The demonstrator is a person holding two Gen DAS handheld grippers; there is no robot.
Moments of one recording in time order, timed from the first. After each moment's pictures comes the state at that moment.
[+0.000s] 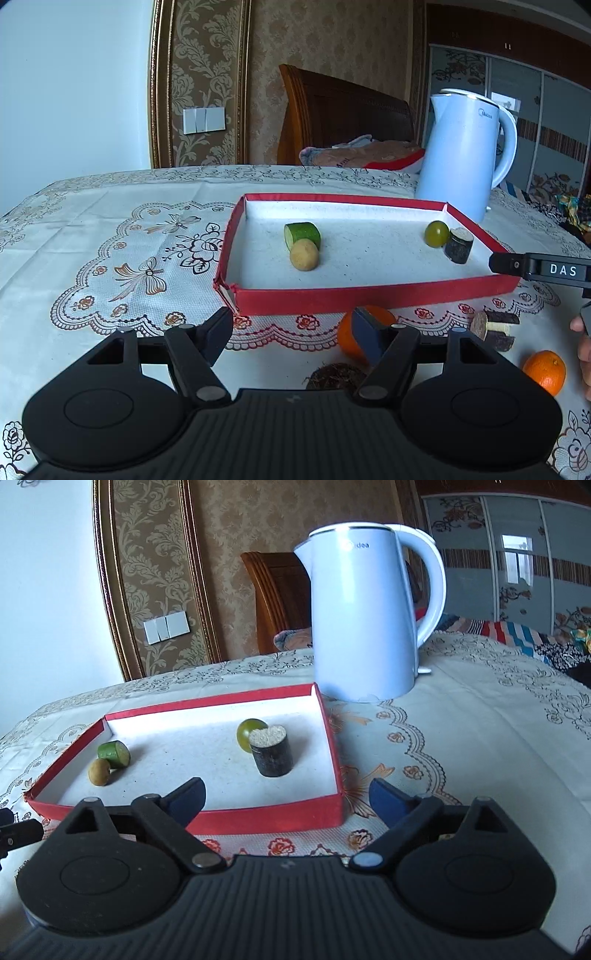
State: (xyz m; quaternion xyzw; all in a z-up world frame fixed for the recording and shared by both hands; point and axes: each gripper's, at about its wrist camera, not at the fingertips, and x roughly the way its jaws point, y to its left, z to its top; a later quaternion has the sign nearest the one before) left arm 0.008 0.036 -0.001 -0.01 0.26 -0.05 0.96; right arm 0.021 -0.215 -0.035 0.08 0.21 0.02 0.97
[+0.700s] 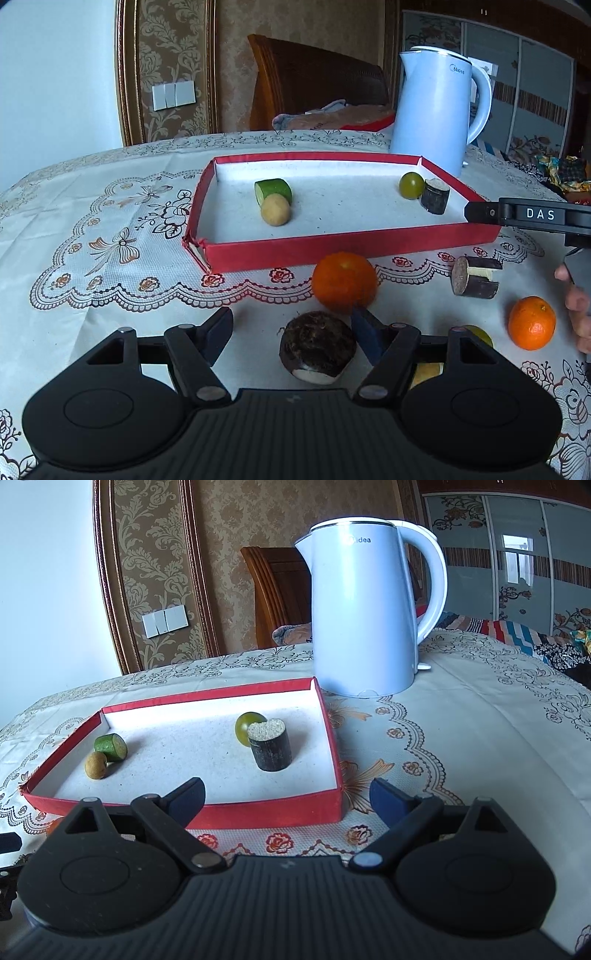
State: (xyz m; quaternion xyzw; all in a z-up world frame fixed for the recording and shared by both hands) left arm 0.000 0.028 -0.014 0.02 0.31 -0.09 0.95; right arm 0.022 -0.213 -0.037 0.07 0.22 0.02 0.97
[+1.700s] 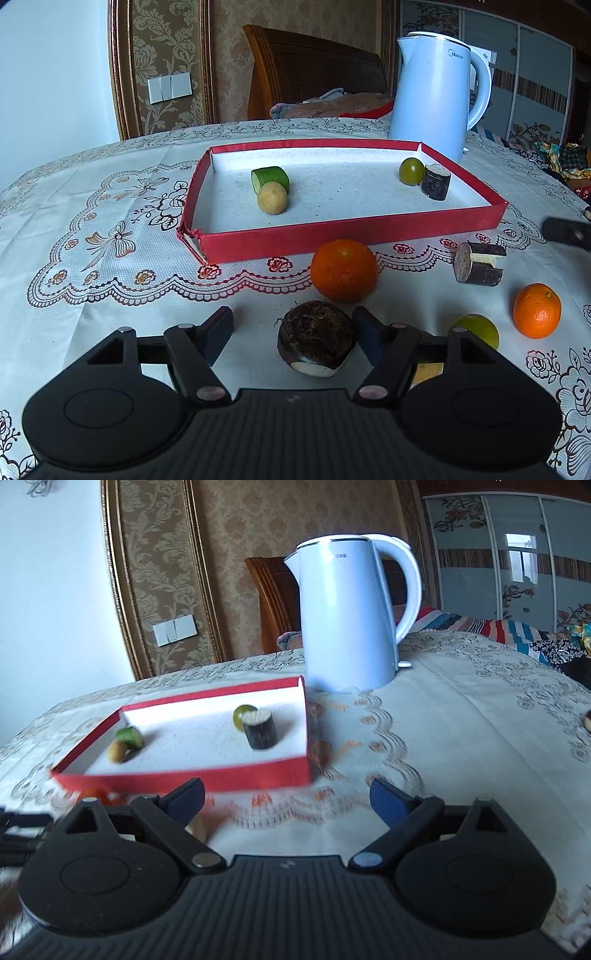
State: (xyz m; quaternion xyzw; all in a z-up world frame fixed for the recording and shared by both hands) left arm 0.002 0.024 -0.017 0.03 0.32 -0.09 0.94; right arm -0.046 -0.246 -0.036 0.08 0.20 0.04 0.97
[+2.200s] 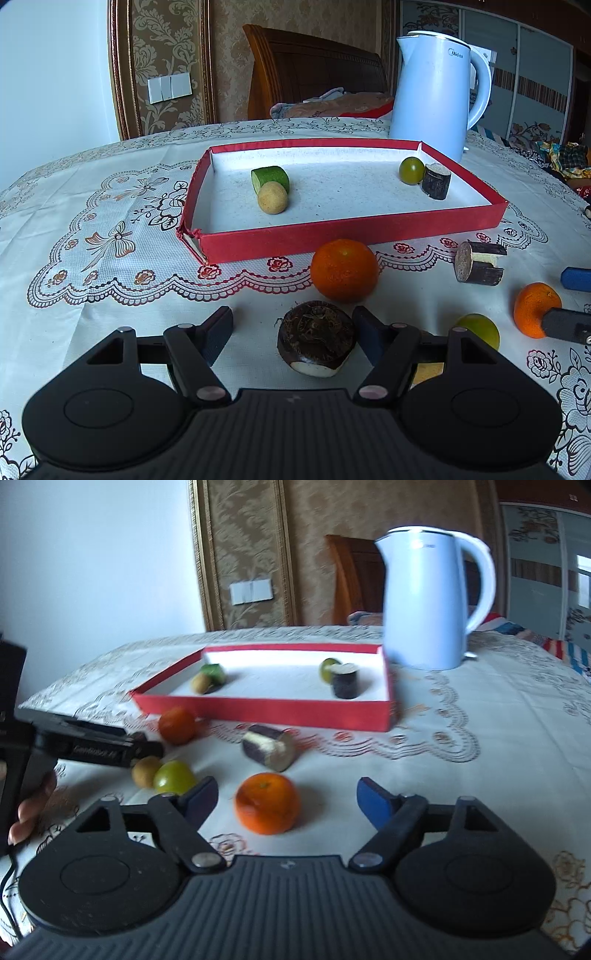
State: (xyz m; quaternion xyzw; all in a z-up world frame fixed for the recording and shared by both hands) left arm 0.002 0.024 -0.017 0.03 0.32 -0.09 0.94; right arm -0.086 -0.203 -0.046 0.01 0.23 0.15 0.96
